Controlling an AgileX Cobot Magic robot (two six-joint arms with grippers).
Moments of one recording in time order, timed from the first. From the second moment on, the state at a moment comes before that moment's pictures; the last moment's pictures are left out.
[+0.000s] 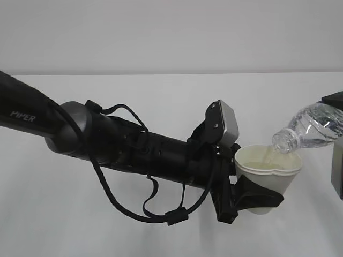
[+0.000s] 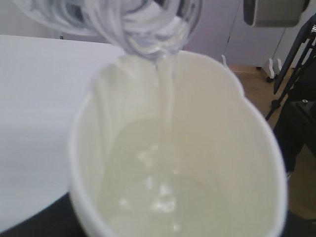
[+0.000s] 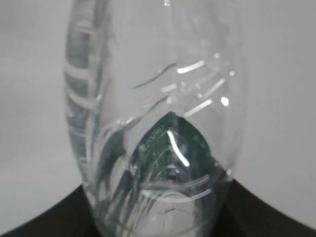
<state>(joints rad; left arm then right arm) -0.77 2.18 -1.20 1.20 -0.95 -0.77 -0.01 1.20 -0.33 -0.49 -0.49 -1.37</state>
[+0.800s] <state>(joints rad) -0.77 2.18 -1.20 1.20 -0.95 -0.77 -0.01 1.20 -0.33 -0.50 -0.49 -1.37</state>
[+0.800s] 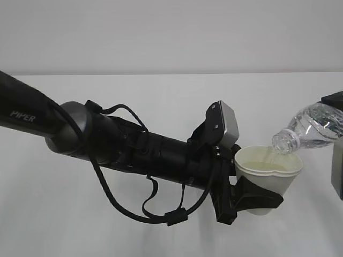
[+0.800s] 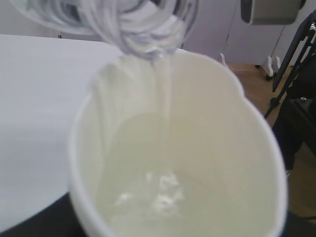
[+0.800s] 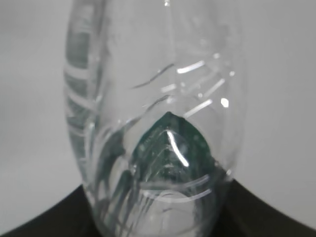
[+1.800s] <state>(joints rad) -0.77 2.18 -1.20 1.20 -0.95 -0.77 -0.01 1.20 -0.34 -0.50 -0.49 -1.37</state>
